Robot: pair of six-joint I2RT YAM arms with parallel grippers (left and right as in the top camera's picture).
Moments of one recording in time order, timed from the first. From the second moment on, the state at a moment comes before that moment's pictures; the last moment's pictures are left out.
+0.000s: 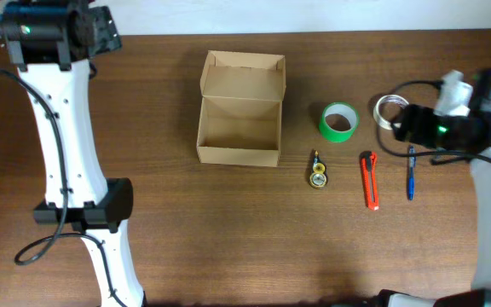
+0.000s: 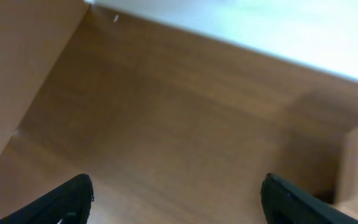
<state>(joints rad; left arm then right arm) -0.01 2.25 2.96 -1.68 -0.39 -0.26 -0.22 1.46 1.43 -1.03 -0.23 0.01</state>
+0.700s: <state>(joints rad) 0.23 2.25 2.76 -1.63 -0.19 -0.10 0.02 1.75 1.73 -1.20 0.03 0.05</state>
